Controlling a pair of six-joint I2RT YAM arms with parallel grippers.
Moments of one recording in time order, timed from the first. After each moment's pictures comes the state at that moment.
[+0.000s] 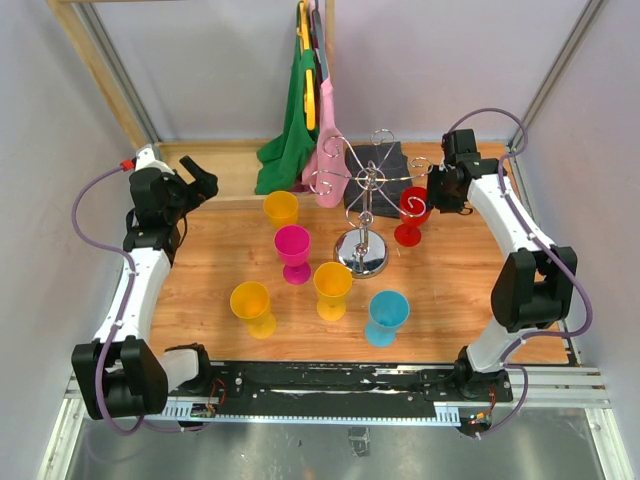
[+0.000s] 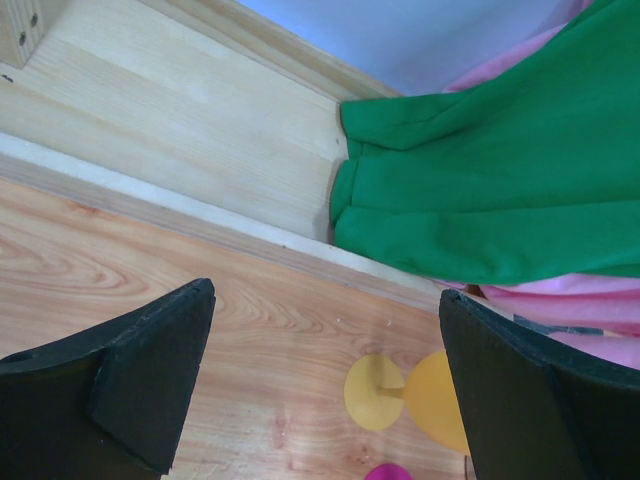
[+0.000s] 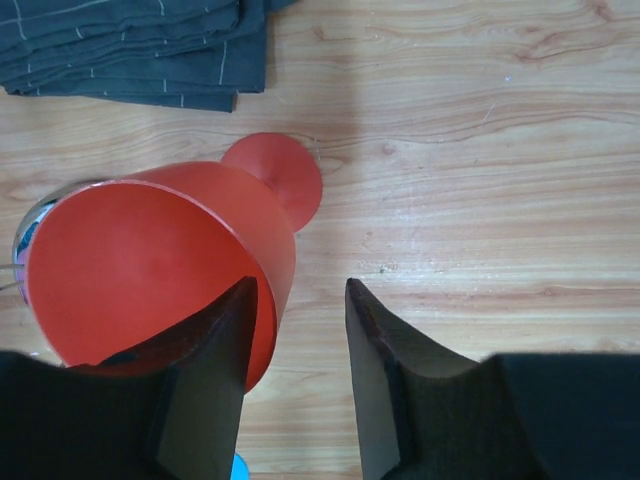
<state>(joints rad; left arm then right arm) 0.11 1.15 0.91 -0.06 0.06 -0.49 0.13 1.67 1.48 -0.82 0.04 0.23</state>
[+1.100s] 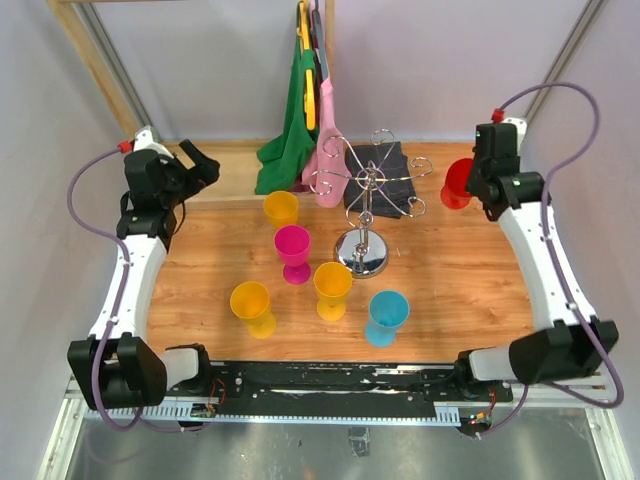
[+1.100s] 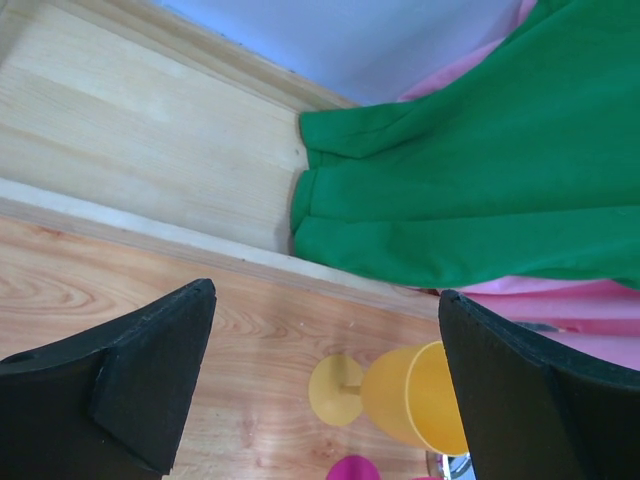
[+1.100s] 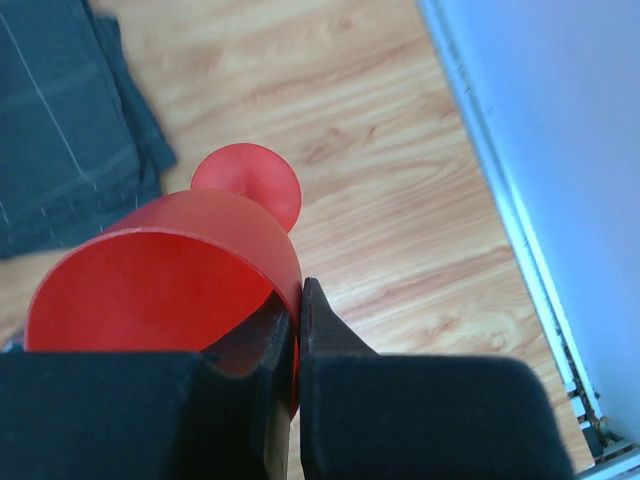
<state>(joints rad) 0.09 1.19 1.06 -0.16 0.10 -0.49 0.14 1.40 1.49 -0.83 0.41 0.26</state>
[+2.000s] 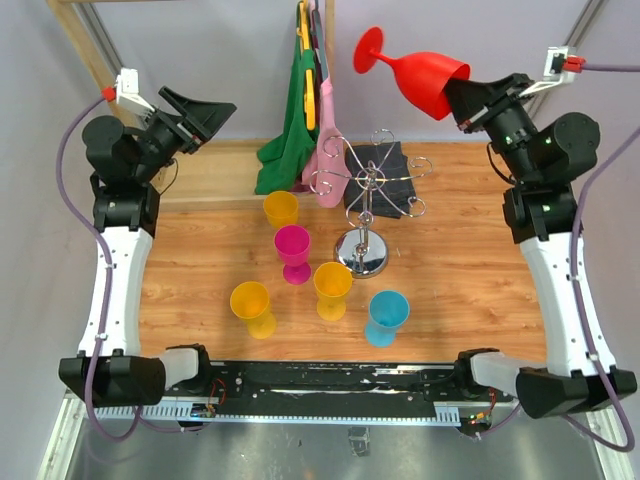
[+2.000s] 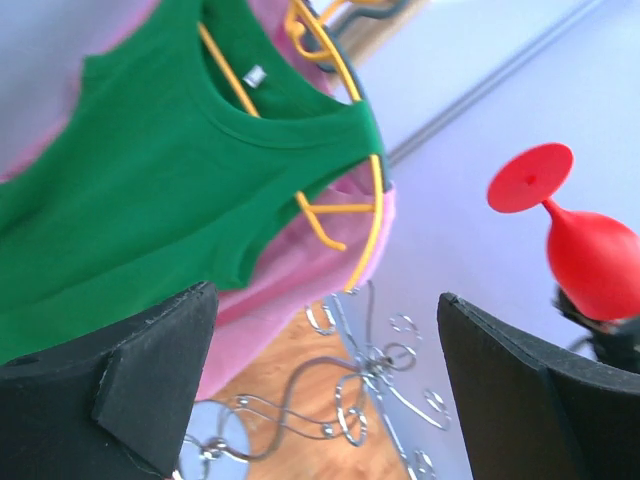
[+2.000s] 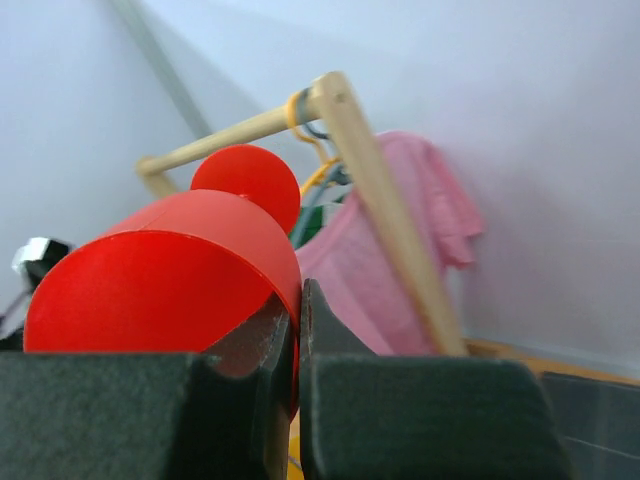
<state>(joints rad) 0.06 1.20 1.43 -0.07 0.57 -0.85 0.14 1.17 1.53 0.03 -0.30 0.58</state>
